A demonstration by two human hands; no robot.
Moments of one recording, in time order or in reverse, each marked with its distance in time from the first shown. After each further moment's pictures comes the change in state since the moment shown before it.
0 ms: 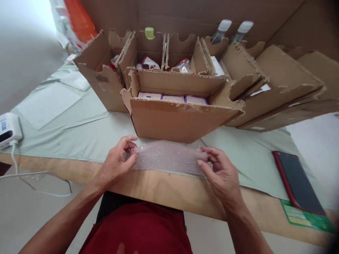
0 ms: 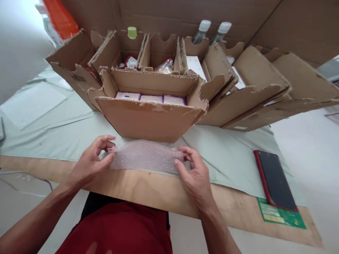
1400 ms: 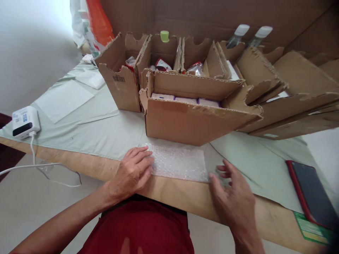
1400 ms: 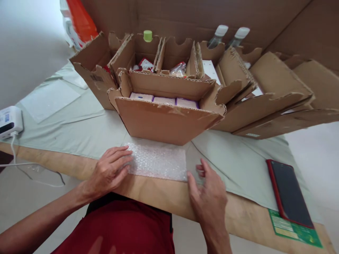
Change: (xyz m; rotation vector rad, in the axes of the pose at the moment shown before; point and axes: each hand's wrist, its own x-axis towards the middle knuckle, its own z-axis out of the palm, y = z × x) left_hand -0.031 -0.001 0.016 0.249 0.067 0.447; right_hand -0.034 0.010 -0.008 -0.604 0.113 -0.049
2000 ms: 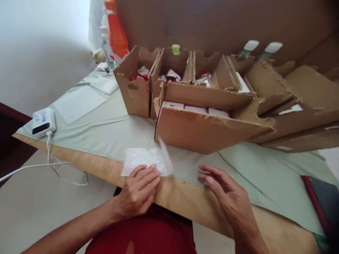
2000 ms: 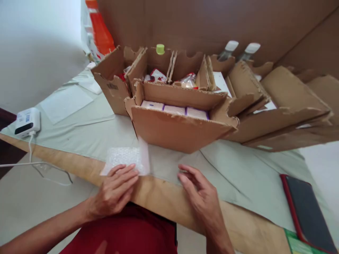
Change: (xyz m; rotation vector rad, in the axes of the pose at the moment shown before) left_hand -0.040 0.008 0.004 0.025 0.064 0.150; right_hand 0.022 -0.036 0.002 0.597 -0.361 0.198
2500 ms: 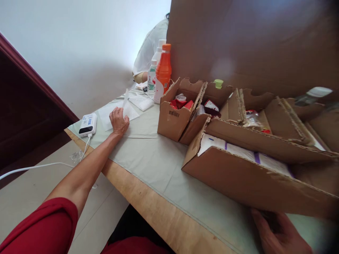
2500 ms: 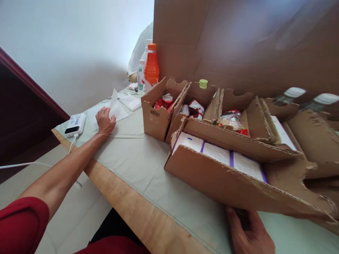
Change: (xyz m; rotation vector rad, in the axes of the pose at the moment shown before) left_hand 0.059 -0.290 -0.110 0.656 0.318 -1.024; right_hand 0.097 0.047 -0.015 -0.363 0.323 -0.085
